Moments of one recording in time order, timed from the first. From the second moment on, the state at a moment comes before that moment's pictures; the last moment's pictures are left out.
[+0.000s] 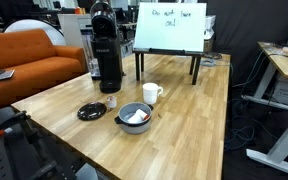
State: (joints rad) arm 0.19 0.23 0.15 -1.90 0.91 2.53 0.30
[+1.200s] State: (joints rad) arm 0.19 0.03 0.12 -2.20 0.93 2.61 0.34
